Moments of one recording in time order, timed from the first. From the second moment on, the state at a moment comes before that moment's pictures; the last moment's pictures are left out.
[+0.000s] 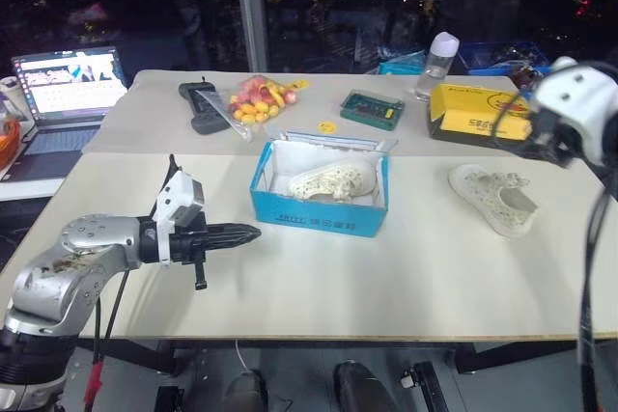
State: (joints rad) left arm -0.28 0.86 0.10 -0.34 -0.67 0.63 -1.07; right arm -0.94 -0.93 0.01 -0.13 -0.07 0.65 1.19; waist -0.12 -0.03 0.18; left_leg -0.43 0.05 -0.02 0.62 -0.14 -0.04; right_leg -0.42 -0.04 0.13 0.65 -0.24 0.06
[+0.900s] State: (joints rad) left arm -0.21 0.85 0.14 -0.41 -0.68 0.66 -1.00; right arm -1.37 -0.34 0.49 1.14 -0.29 -0.26 1.20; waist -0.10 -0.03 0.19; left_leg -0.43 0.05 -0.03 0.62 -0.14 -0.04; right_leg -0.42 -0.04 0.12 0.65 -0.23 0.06
